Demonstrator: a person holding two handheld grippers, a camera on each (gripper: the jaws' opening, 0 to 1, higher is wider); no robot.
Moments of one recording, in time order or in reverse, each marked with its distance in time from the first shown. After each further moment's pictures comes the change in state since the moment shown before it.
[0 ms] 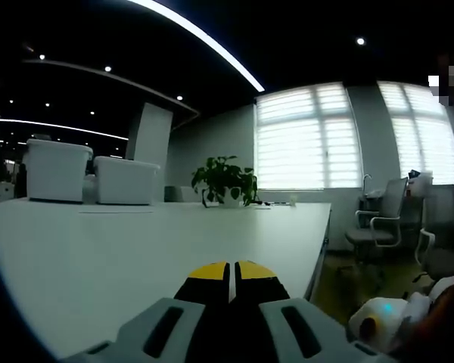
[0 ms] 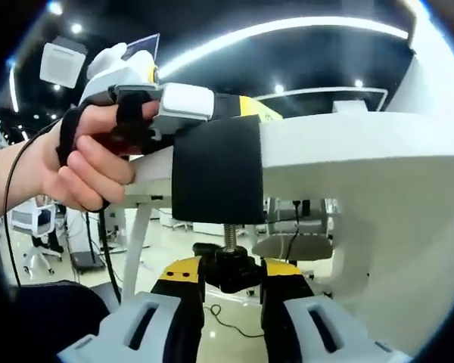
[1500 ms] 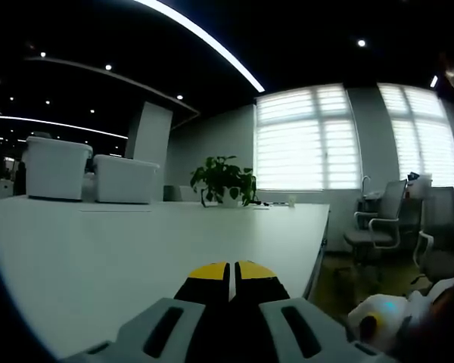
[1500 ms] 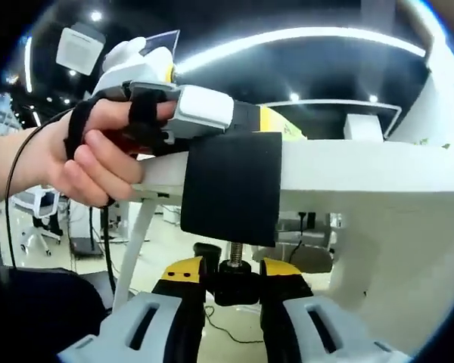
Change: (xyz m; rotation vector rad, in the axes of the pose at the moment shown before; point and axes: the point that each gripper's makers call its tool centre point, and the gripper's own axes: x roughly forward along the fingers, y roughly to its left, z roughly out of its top) left arm 0.000 -0.001 0.000 -0.014 -0.003 -0.007; right arm 0.006 0.008 0.012 -0.083 -0.027 0.095
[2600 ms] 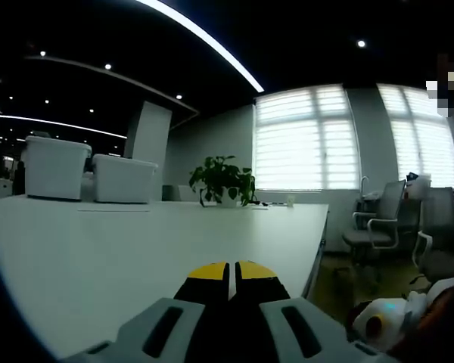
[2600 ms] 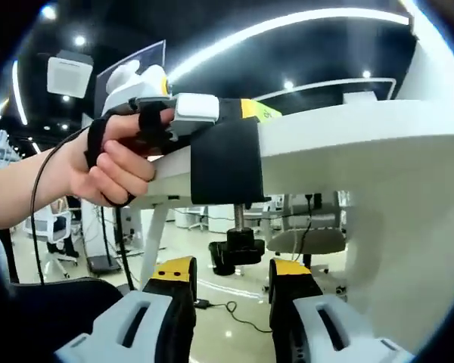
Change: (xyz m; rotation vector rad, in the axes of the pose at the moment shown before) left arm 0.000 0.000 -0.001 0.000 0.004 -0.007; right arm -0.030 0.002 -0.015 0.173 0.009 -0.149
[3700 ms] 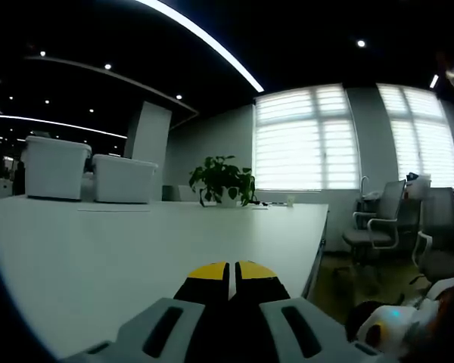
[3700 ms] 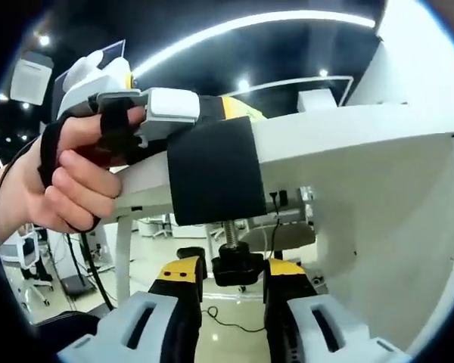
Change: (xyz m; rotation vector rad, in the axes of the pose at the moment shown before) left arm 0.000 0.000 -0.001 -0.001 0.000 -0.001; right arm 0.015 -0.010 0.002 0.059 0.023 -0.199
